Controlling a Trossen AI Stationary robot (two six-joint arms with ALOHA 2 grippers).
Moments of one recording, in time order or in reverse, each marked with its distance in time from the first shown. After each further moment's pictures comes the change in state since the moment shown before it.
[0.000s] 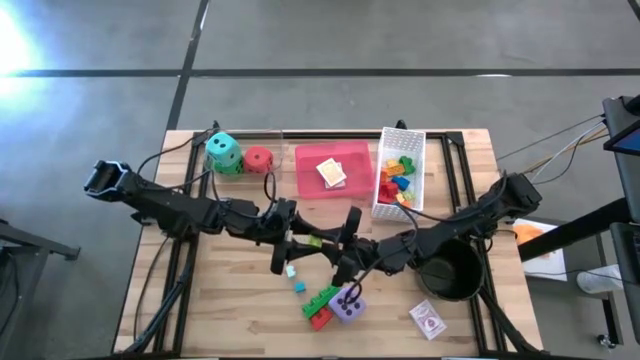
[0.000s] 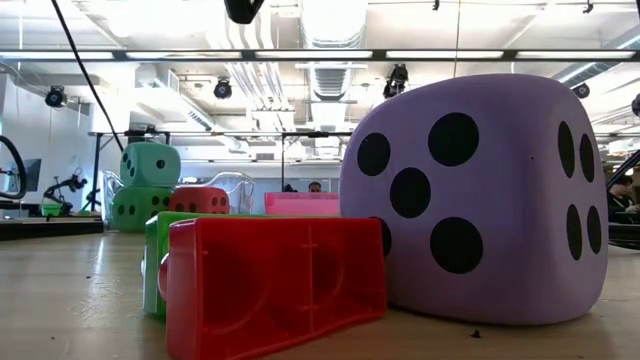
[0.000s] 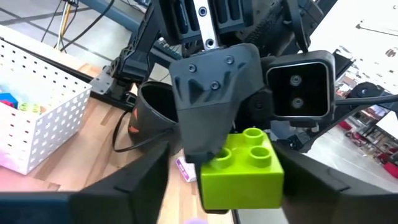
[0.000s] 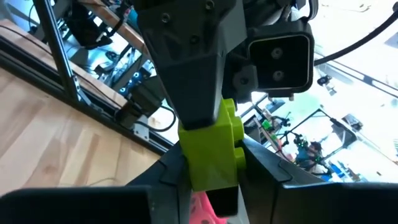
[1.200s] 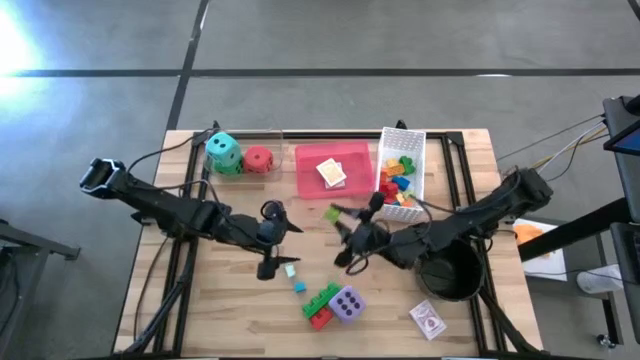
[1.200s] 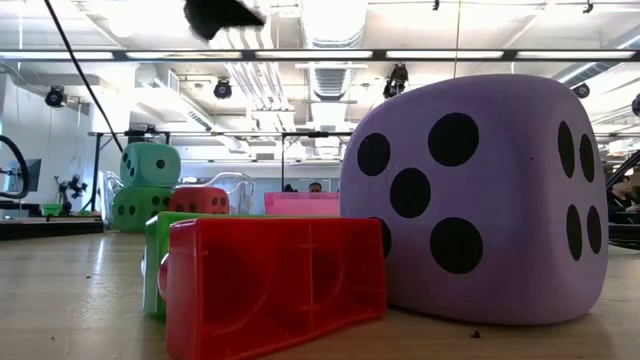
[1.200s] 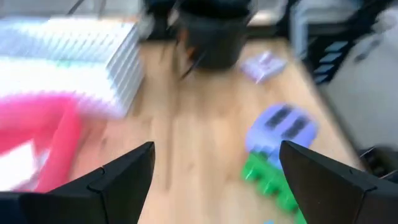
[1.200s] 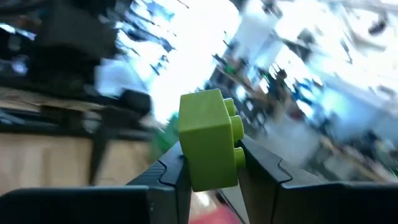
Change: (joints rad) left arm -0.075 -0.070 0.008 -0.475 -0.140 0.382; right arm -0.005 -0.101 -0.002 -0.082 0.297 0.293
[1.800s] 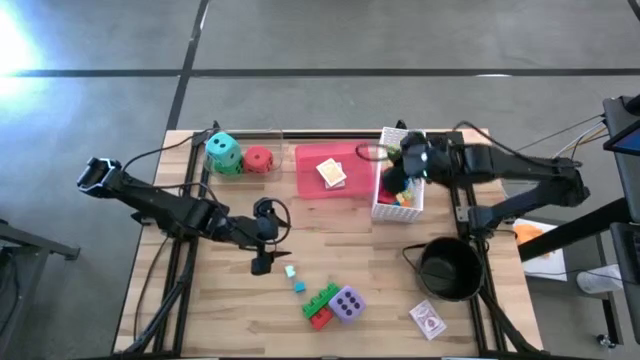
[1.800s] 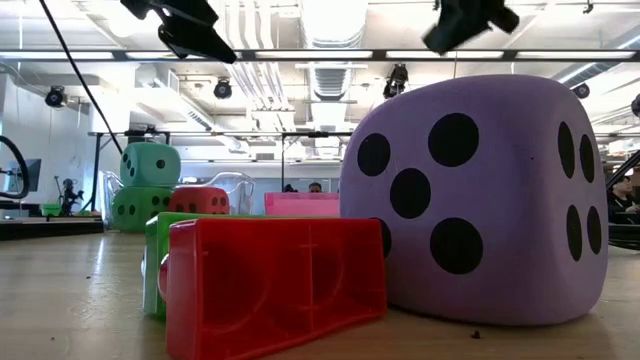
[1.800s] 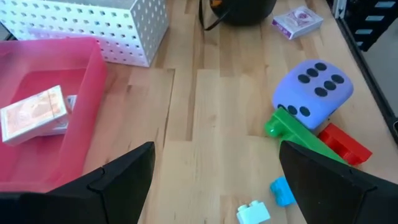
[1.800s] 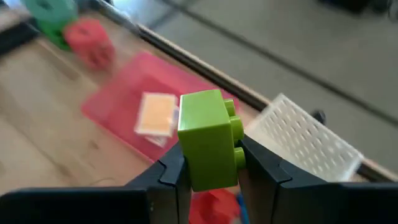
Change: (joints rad) left arm 0.000 -0.040 -0.003 -0.218 -0.062 -0.093; right arm -0.468 -0.373 0.198 -1.459 -0.358 1.081
